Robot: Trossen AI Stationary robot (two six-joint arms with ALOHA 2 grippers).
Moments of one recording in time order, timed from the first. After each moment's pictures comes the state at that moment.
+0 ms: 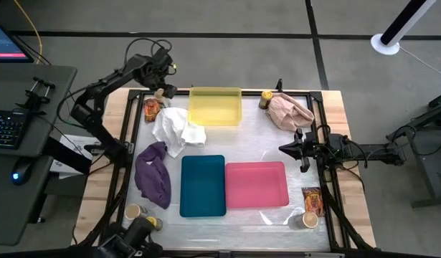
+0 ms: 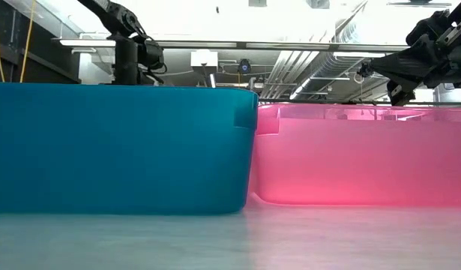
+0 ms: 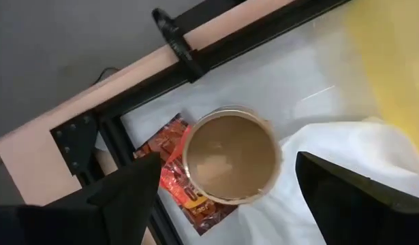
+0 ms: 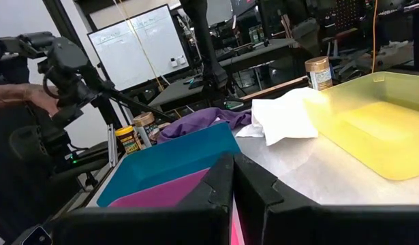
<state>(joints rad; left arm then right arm) 0.98 1.64 1.38 -1.11 -0.22 -0.11 0.02 0.01 0.01 0.03 0.05 0.31</state>
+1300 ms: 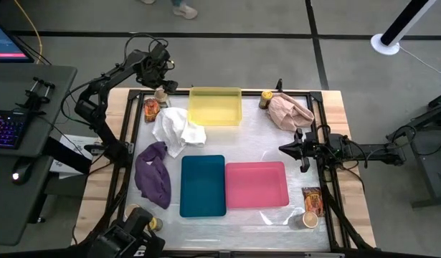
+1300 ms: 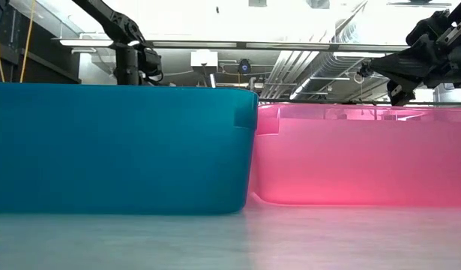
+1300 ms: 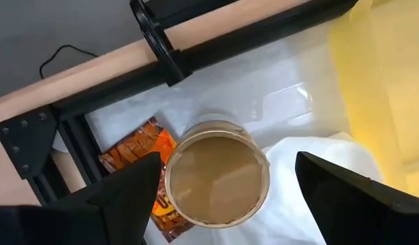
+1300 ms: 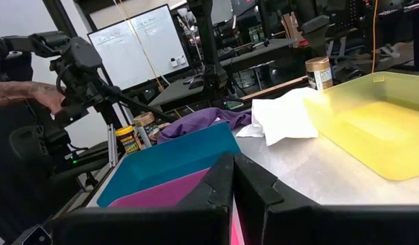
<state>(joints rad) 1.05 1.71 1.44 -1.12 -0.06 -0.15 0.02 0.01 0.01 0.03 0.05 0.31</state>
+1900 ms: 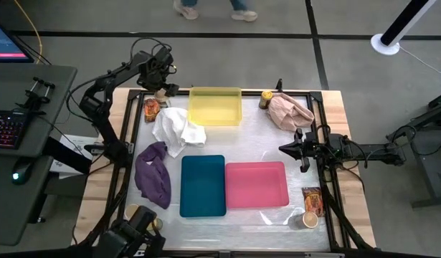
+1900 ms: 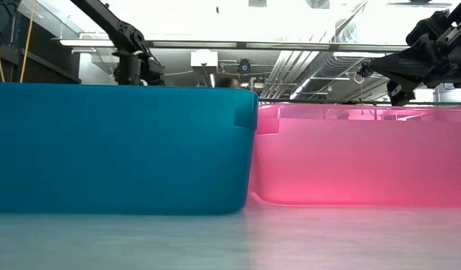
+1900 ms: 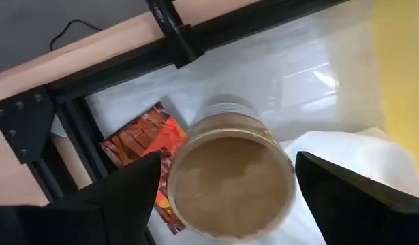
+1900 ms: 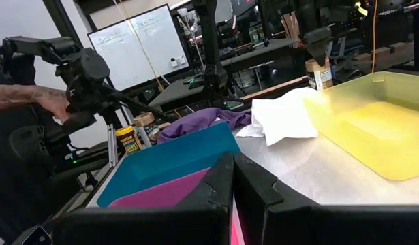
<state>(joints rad) 1.04 1.78 1.44 -1.14 -0.11 -0.18 0.02 0.01 0.01 0.03 0.05 0.31</state>
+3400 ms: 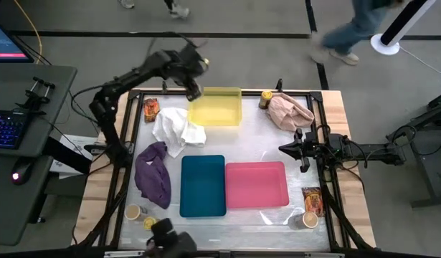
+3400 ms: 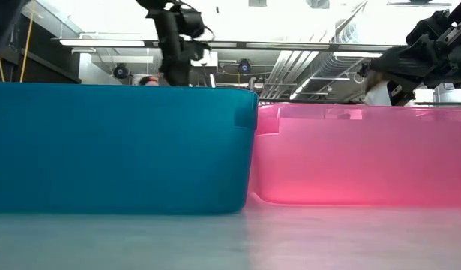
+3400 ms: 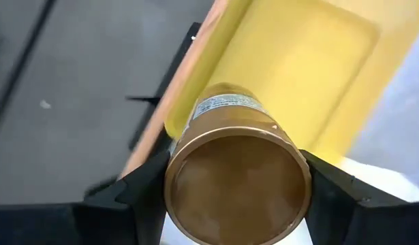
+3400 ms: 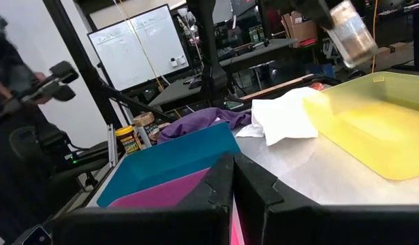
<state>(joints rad) 0.68 1.82 1.81 -1.14 -0.15 0.25 0.02 0.01 0.01 0.03 0.05 0.31</state>
